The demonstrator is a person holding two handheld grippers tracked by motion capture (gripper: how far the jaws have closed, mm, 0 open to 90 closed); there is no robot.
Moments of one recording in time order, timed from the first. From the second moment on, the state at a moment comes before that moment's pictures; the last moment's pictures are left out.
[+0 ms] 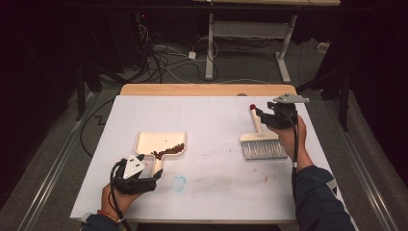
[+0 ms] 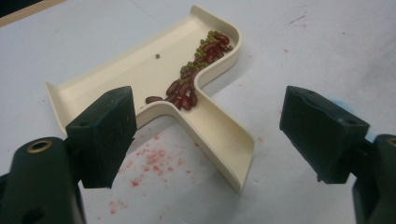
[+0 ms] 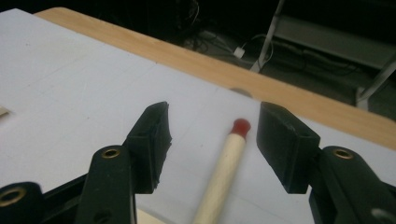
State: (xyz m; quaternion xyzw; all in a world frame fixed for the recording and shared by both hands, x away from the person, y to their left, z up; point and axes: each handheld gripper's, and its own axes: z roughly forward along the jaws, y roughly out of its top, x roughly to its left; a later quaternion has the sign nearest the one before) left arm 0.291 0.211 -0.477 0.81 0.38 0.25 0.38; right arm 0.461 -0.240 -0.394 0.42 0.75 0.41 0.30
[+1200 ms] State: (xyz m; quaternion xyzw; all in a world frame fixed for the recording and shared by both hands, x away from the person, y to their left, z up) left arm 0.290 0.201 -0.481 0.82 0.36 0.24 0.37; right arm 0.401 -0.219 -0.370 0.33 0.75 0.47 0.33
